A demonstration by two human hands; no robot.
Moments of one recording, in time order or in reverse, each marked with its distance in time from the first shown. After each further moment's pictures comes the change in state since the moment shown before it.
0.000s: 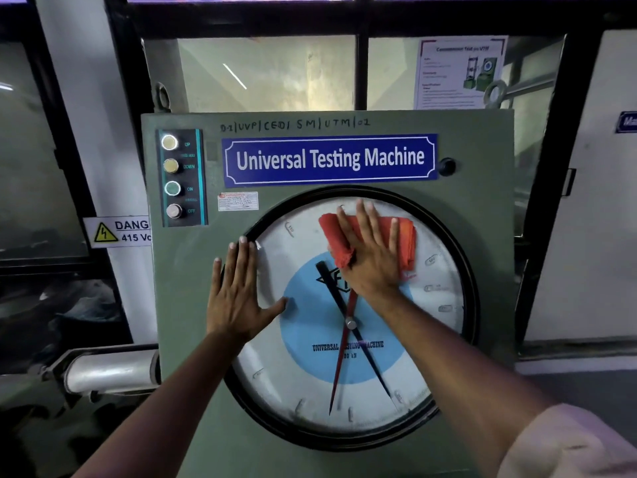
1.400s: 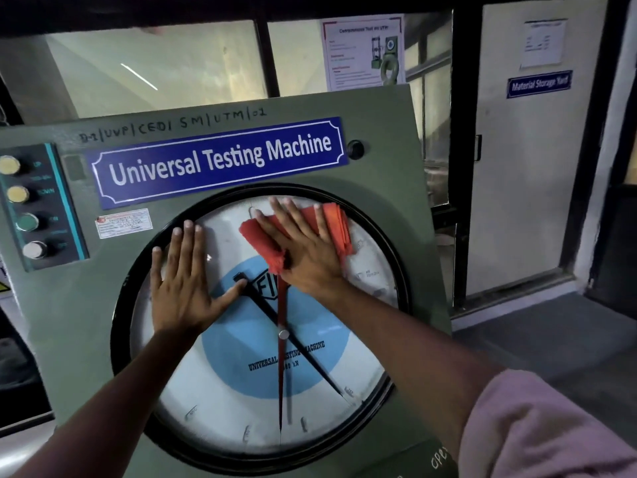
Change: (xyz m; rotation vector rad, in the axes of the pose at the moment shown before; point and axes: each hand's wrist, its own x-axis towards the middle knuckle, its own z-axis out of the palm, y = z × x) left_hand 0.066 0.036 0.024 0.011 0.261 0.107; right_hand 0.004 0.024 0.000 0.029 0.085 -0.125
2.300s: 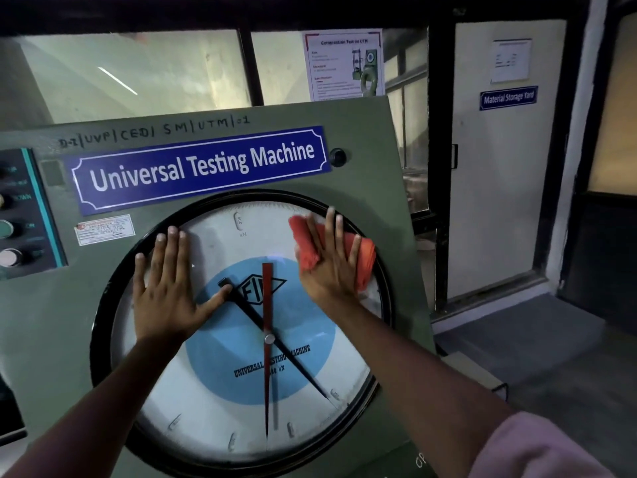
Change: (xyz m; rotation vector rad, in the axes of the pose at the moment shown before) left_hand -0.001 0.002 -0.004 -0.031 -0.020 -0.007; right_hand -0.044 0.023 -0.011 -0.035 -0.123 0.504
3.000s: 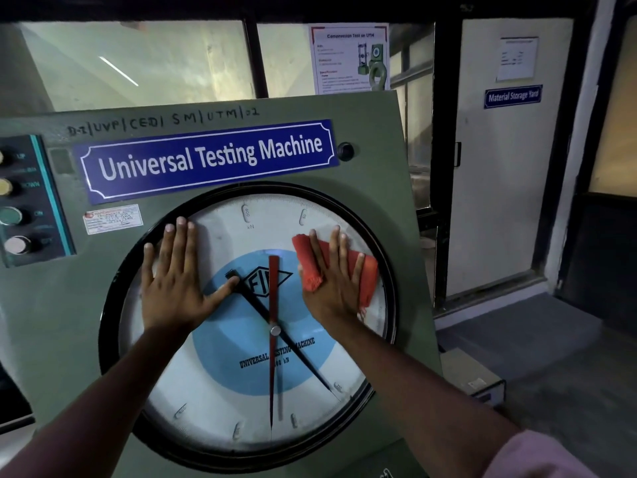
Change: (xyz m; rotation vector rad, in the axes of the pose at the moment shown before) left_hand 0.000 0.000 -0.001 -0.015 0.003 0.015; right_hand -0.044 -0.002 0.012 -0.010 -0.060 0.007
